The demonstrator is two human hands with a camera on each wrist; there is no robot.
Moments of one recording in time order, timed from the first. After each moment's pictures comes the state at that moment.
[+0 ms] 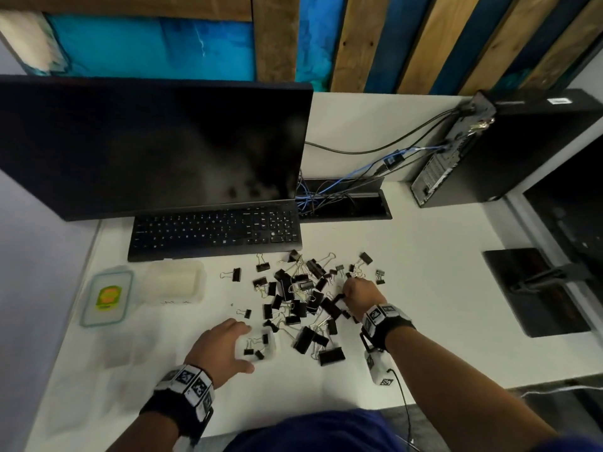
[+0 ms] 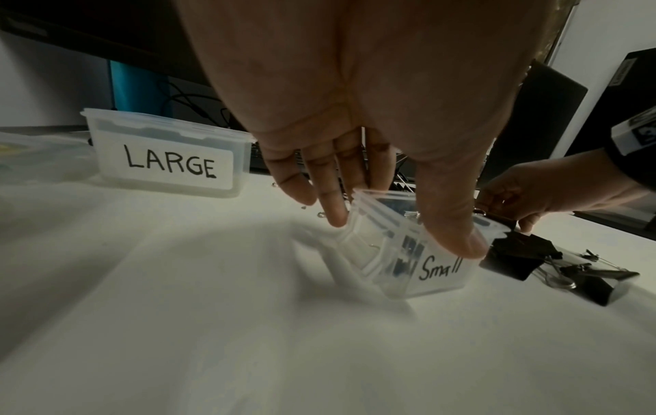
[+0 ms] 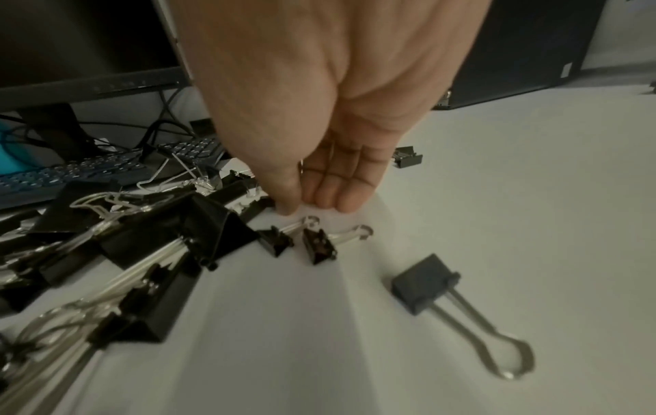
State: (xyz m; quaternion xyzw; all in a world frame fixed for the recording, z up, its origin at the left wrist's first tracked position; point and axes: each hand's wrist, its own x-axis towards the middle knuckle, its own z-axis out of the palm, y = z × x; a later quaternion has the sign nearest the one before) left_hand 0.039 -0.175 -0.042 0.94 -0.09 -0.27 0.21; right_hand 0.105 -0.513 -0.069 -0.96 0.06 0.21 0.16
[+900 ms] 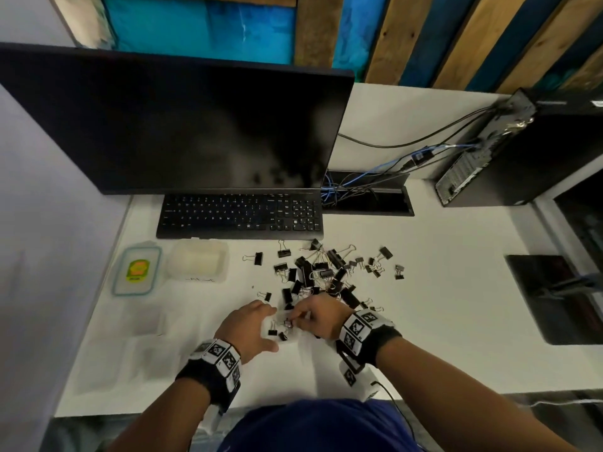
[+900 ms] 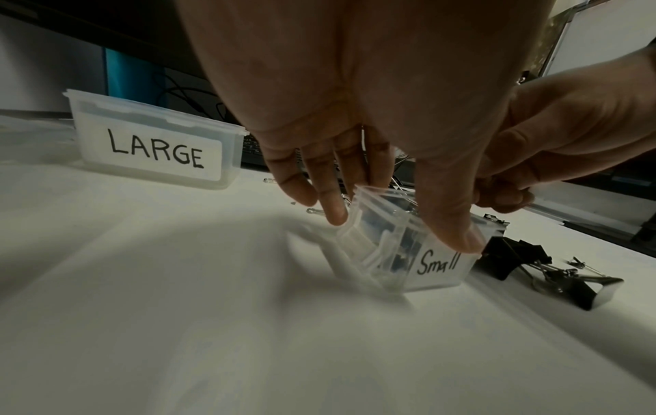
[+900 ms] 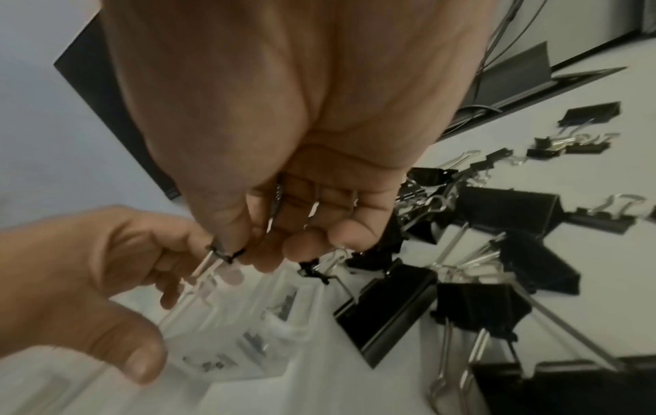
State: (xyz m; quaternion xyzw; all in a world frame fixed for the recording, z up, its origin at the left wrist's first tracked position) left_hand 0.037 -0.180 -0.054 0.93 -0.09 -0.27 0.23; right_hand 0.065 -0.400 -0.039 -0.88 -0.22 0.29 0.30
